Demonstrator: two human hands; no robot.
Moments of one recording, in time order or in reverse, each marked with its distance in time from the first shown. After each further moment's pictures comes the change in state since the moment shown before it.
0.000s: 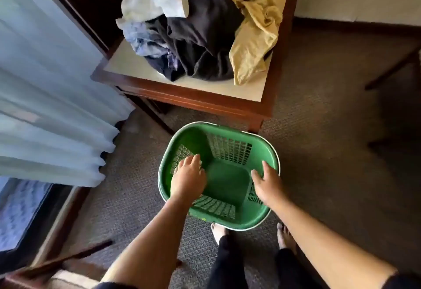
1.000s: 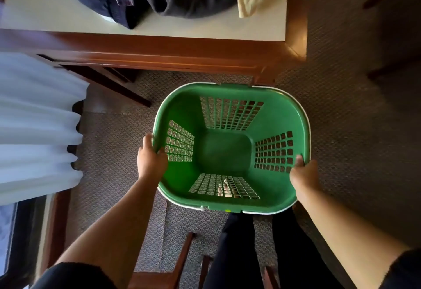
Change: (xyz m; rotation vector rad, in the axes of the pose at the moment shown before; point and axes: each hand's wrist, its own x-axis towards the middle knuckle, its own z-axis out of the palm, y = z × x) left_hand 0.125 -0.148 0.049 -0.278 -0.007 -0.268; right_hand 0.037 0.089 0.090 0.334 0.438 0.782
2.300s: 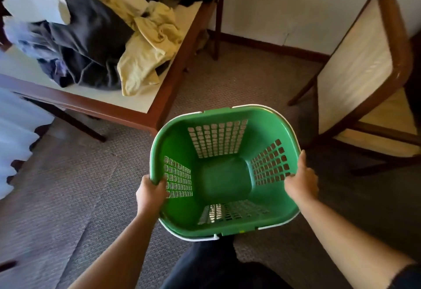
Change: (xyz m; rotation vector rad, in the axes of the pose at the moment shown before) left_hand -0.264 0.312 0.156 -0.516 0.116 -0.196; right_hand 0.207 -0.086 -0.405 -0.434 0.078 -0.589
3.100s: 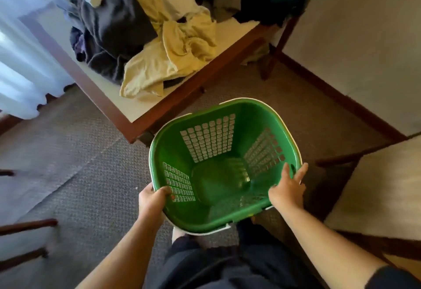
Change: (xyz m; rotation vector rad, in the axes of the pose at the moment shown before) left_hand 0.008 0.119 0.156 -0.726 0.239 -0.470; right_hand 0.240 -0.131 -0.044 -0.308 -0.272 -0.382
